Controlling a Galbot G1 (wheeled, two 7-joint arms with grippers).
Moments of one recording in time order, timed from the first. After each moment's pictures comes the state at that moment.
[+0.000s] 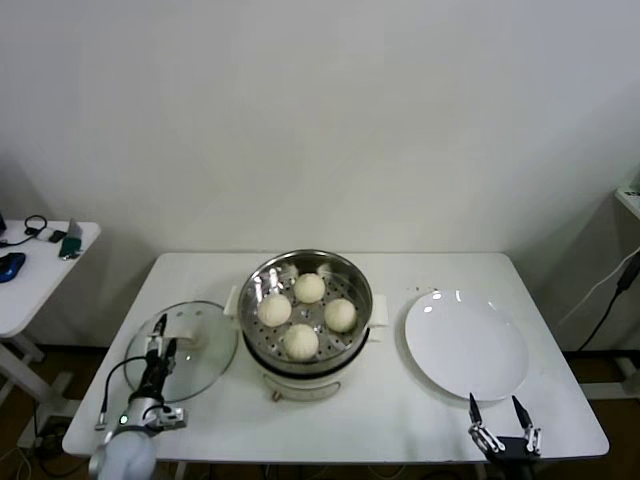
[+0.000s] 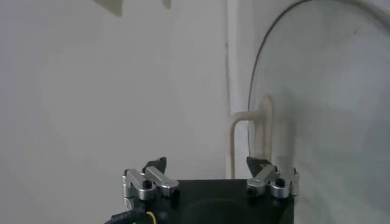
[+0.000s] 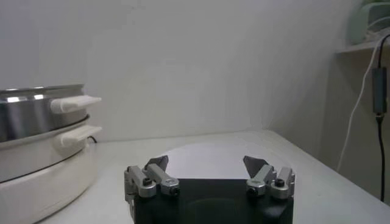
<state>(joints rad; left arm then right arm) 1.23 -1.23 -0.58 -1.32 1.27 -0.01 -0.35 -1.81 1.33 0.66 1.86 0.37 0.33 -0.05</state>
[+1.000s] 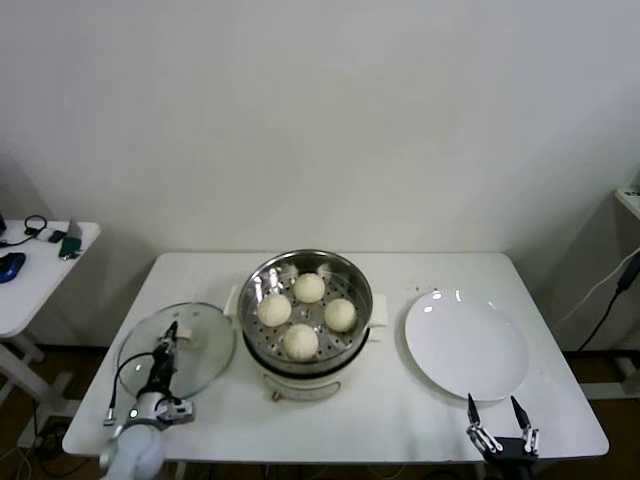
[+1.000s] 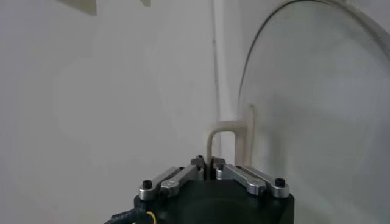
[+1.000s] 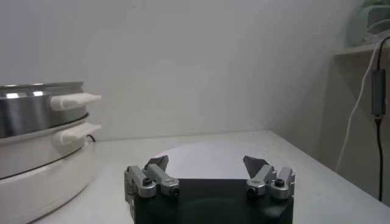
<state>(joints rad) 1.20 -1.23 -0.54 -1.31 1.28 0.06 -0.30 -1.80 1.35 0.66 1.84 0.34 0.34 -0.05</state>
